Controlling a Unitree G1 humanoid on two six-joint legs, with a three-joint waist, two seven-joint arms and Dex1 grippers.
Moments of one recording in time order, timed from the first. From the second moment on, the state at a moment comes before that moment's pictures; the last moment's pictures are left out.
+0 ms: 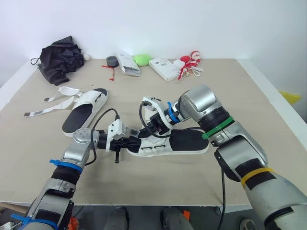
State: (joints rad) left arm -0.55 0.44 -0.17 0.45 -0.24 0.00 -1.38; right arm -1.25 -0.31 0.50 0.52 0.42 1.36 1.04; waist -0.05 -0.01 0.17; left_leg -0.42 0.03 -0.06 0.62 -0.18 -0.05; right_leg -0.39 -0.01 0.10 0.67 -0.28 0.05
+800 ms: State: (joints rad) left arm -0.56 0.42 -0.18 0.46 -0.24 0.01 -1.39; right arm -0.53 -0.33 -0.07 -0.29 0.59 1.10 0.85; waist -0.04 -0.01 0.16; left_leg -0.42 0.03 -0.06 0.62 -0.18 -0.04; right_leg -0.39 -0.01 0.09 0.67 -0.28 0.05
